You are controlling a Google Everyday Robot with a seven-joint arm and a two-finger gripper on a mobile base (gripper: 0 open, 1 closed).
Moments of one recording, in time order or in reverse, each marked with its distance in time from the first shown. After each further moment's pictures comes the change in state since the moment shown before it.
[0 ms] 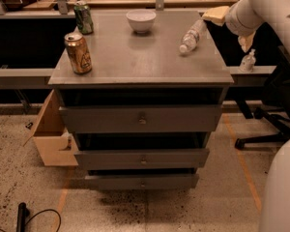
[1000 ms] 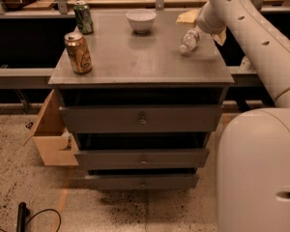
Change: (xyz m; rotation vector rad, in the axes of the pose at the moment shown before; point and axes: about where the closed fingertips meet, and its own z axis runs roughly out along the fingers) arm -0.019 -0.065 0.066 0.009 -0.006 -0.211
